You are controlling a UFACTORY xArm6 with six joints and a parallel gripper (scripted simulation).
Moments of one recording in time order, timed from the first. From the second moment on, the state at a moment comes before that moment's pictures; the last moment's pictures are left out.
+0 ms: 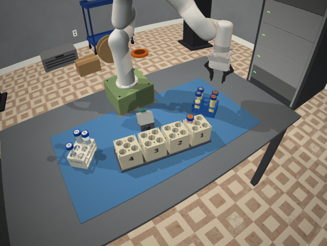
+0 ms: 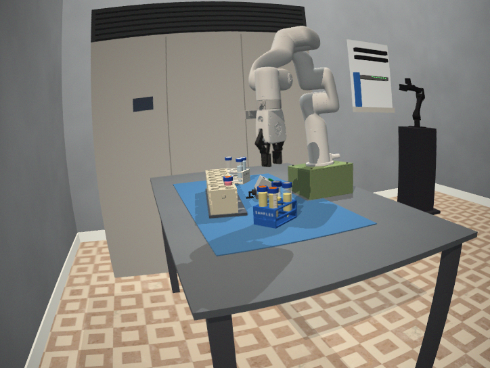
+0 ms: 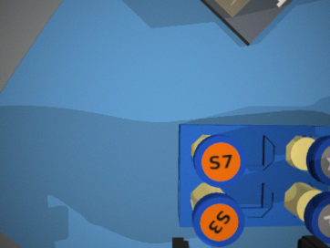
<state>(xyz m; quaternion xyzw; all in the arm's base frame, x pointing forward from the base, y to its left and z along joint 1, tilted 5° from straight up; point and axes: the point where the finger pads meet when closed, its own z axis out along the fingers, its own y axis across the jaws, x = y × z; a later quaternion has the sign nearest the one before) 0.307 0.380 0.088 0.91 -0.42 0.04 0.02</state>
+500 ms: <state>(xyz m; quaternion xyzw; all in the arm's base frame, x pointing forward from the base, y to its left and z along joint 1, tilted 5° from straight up) 0.309 0.378 0.060 0.91 -0.42 0.04 0.02</state>
